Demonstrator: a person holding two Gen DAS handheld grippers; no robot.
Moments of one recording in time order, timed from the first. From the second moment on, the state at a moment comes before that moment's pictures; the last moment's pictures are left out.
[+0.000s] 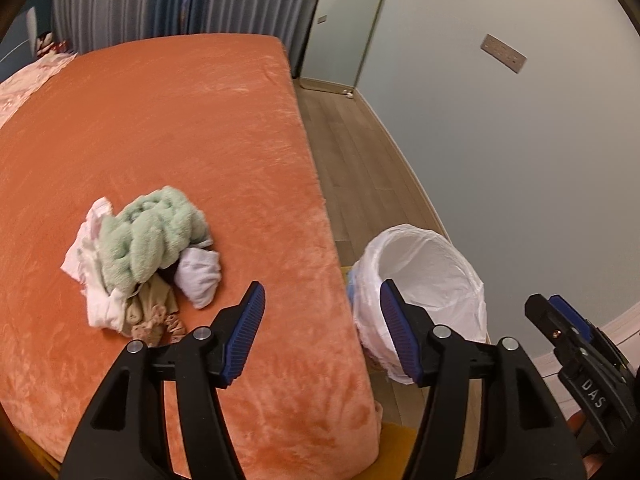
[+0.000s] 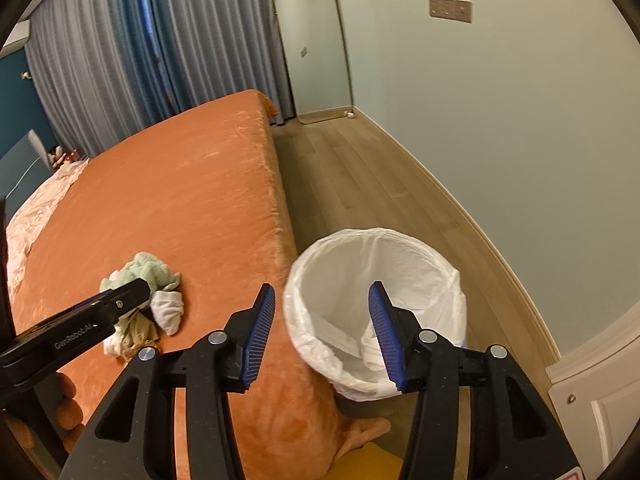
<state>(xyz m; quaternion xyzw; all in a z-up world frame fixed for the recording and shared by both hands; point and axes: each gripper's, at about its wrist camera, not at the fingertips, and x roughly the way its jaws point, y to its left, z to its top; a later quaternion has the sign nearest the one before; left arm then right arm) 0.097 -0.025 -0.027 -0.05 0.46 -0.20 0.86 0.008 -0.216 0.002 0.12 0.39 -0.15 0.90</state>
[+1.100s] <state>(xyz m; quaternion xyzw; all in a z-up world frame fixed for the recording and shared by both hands) 0.111 0.166 -0.105 -0.09 0.51 -0.01 0.86 0.052 -0.056 -0.040 0.06 0.45 0.00 0.89</state>
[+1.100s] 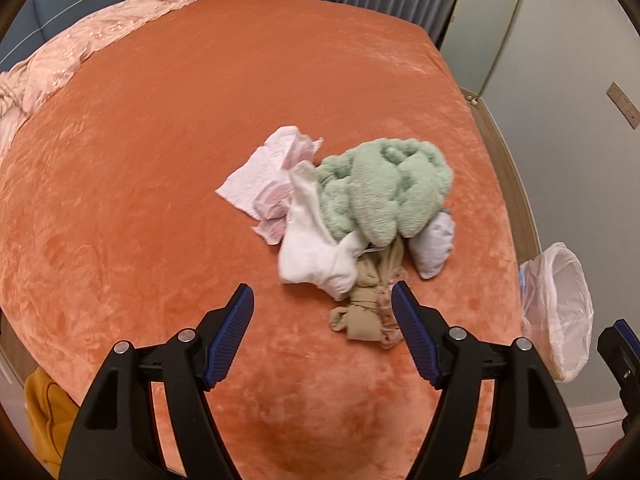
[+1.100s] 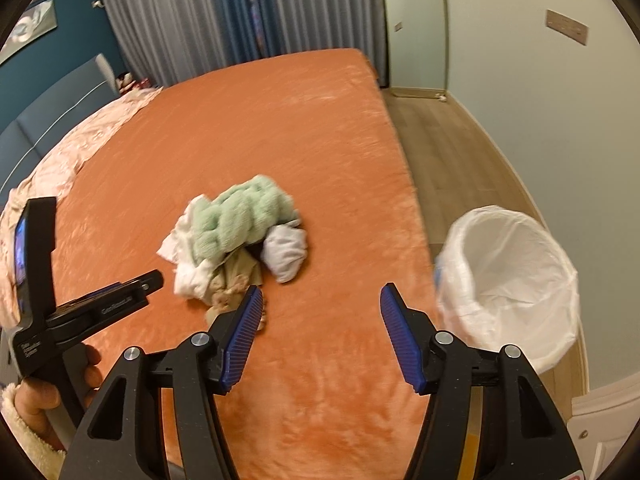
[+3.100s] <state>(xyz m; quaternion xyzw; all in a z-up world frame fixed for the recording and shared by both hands) 0.106 0.097 -0.007 -0.11 0.45 -0.19 0.87 0.059 -0.060 -0.010 0.13 0.38 0.04 0.91</state>
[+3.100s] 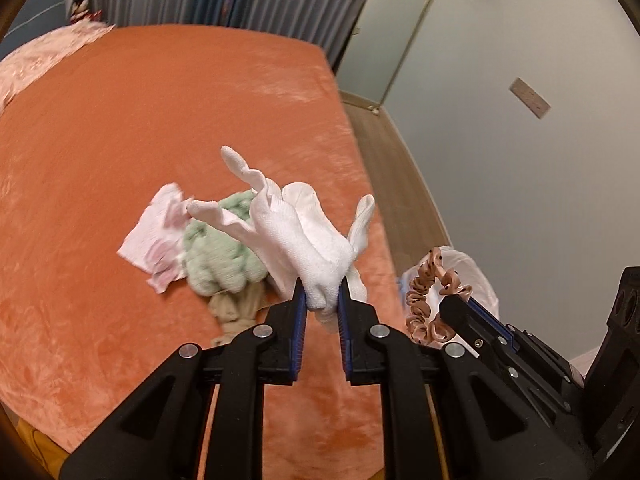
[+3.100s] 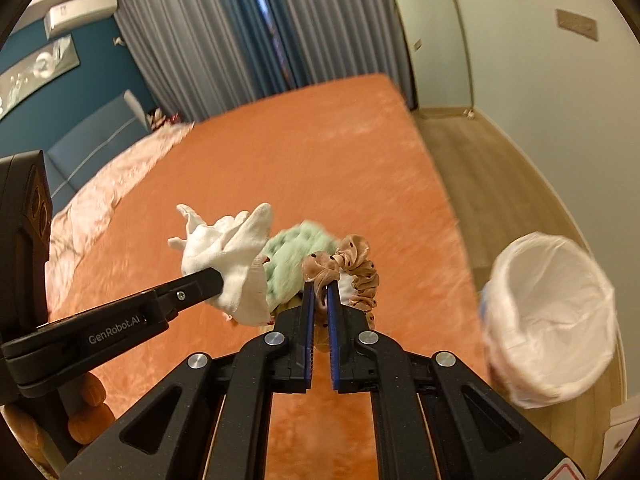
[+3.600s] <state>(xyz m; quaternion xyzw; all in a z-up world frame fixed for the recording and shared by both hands) 0.069 -0.053 0.038 -0.03 0.41 -0.29 0.87 0.002 -0.190 0.040 0.15 0.31 -0.06 0.94</state>
